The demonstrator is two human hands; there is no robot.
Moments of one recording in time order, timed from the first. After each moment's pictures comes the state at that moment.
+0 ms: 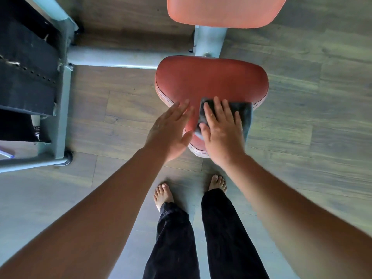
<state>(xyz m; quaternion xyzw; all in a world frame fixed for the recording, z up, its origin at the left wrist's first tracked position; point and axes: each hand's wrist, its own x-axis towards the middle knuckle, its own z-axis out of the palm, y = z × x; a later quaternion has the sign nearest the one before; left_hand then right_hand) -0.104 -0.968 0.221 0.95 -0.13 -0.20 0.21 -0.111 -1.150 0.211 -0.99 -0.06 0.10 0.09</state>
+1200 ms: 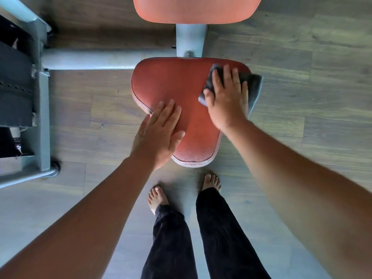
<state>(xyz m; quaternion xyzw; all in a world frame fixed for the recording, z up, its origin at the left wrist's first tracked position) -0.086 -0.986 0.203 0.96 -0.13 -0.20 0.15 -0.007 -1.199 0.190 -0.99 0.02 0.12 0.07</state>
